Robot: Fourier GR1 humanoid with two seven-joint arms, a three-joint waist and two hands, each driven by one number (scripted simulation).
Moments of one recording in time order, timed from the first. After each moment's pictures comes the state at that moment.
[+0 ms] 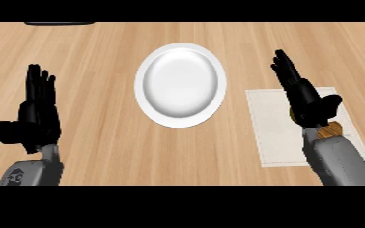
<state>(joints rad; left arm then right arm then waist) -0.12 0.25 0.03 -1.48 0.22 0.45 -0.16 -0.29 -0.36 0.19 -1.35 -0.23 -0.10 -0.09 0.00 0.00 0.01</state>
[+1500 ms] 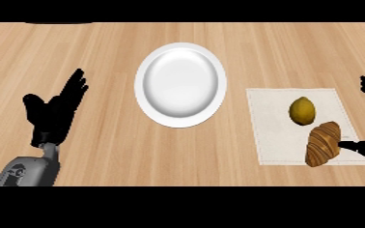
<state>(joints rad) -0.14 0.35 -0.08 -1.43 0.19 0.14 0.15 -0.13 -0.70 -0.08 -1.04 -0.03 0.14 -0.52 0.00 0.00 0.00</state>
